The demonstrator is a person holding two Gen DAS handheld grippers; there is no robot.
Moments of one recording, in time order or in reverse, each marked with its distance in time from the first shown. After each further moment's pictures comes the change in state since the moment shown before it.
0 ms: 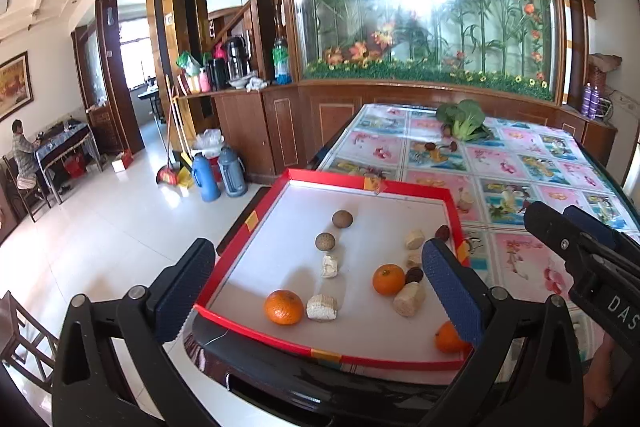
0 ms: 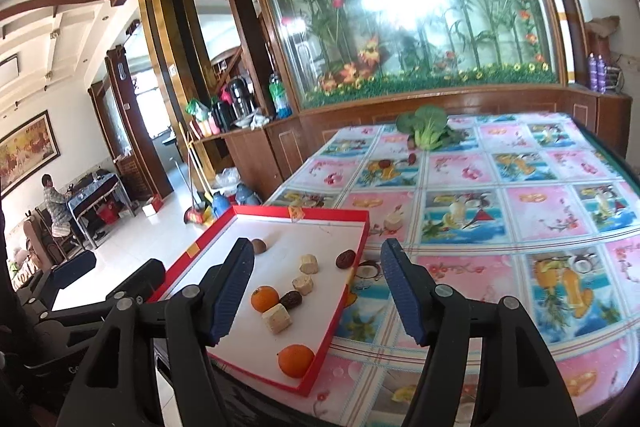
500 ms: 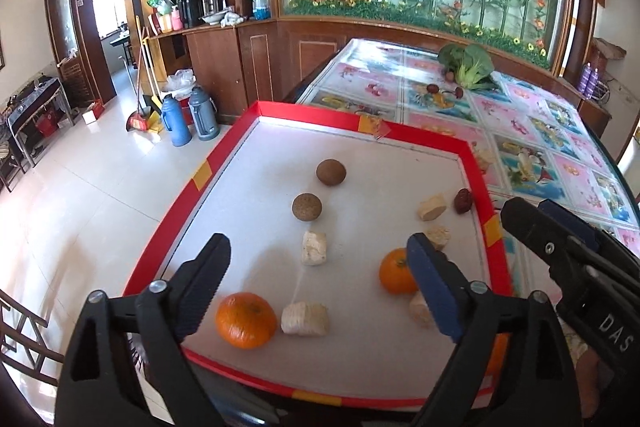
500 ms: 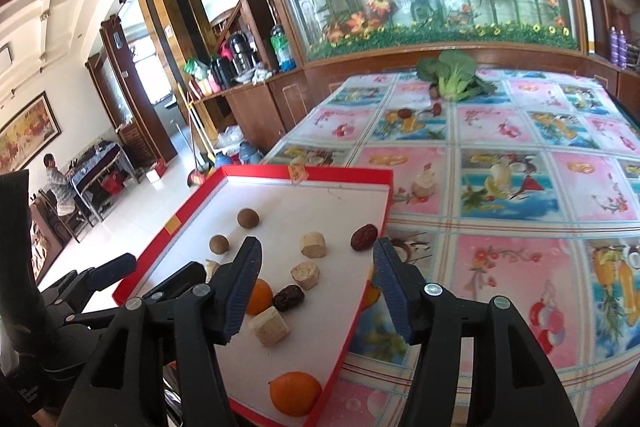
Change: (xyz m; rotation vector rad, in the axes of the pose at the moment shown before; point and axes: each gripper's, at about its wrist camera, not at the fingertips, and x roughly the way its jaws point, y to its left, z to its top) left arm 0.093 0.007 -0.011 -0.033 0.229 -0.100; right arm 0.076 0.000 -0.008 0.012 0.170 0.032
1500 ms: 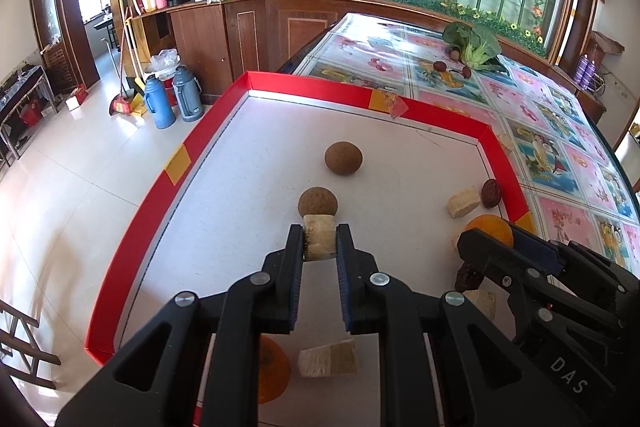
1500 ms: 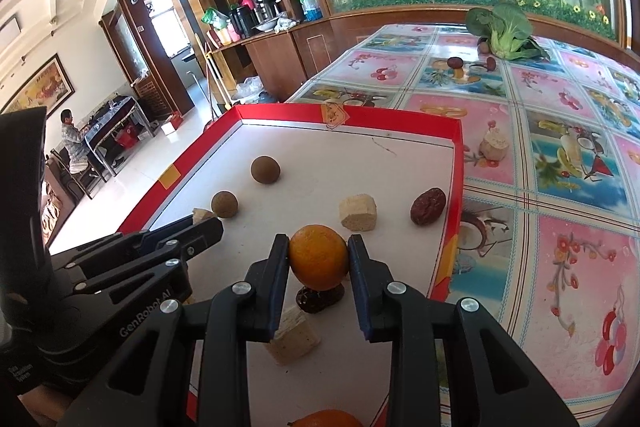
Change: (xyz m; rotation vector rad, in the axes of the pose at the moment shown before) left arm 0.054 0.016 0.004 0.002 0.096 -0.059; right arm 0.071 0.023 -0.016 -0.061 0.190 0.073
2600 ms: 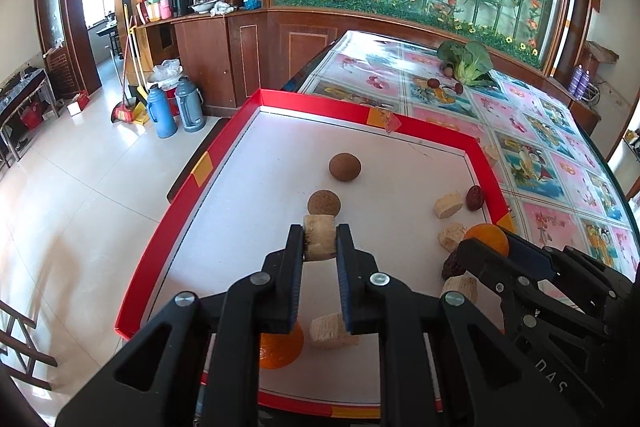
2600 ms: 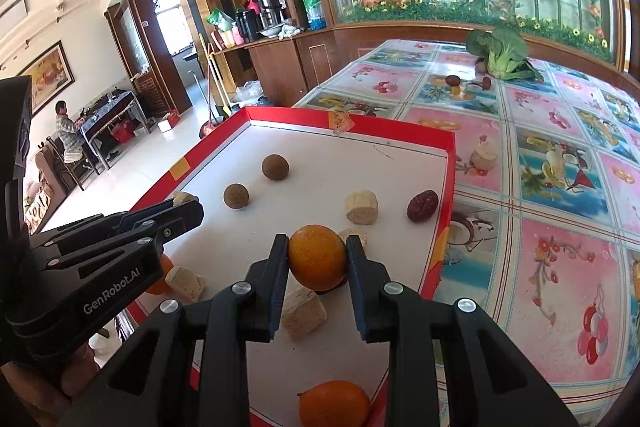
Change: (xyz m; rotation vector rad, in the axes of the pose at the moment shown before) left arm -0.027 0.004 -0.004 -0.009 -0.055 -0.008; right arm -0.015 0.011 -0.007 -0.060 -0.034 -0.035
